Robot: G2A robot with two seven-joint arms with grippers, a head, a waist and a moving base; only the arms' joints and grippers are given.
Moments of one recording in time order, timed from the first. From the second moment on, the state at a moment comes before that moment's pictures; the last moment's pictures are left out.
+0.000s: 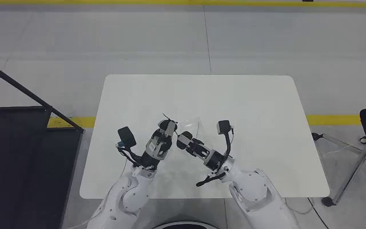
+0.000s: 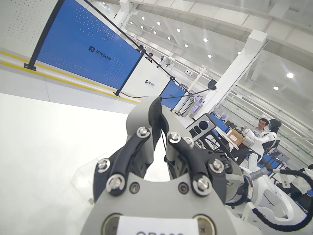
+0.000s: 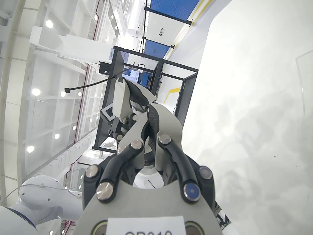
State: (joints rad) left arm 1.48 -1.32 -1.20 -1.75 0.82 -0.45 0.37; right arm -1.32 -1.30 1.09 -1.81 0.00 -0.15 0.47
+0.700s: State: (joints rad) left arm 1.48 -1.32 -1.23 -1.74 0.78 -0.49 0.32; right arm -1.34 -1.30 1.13 -1.80 0.12 -0.23 0.43
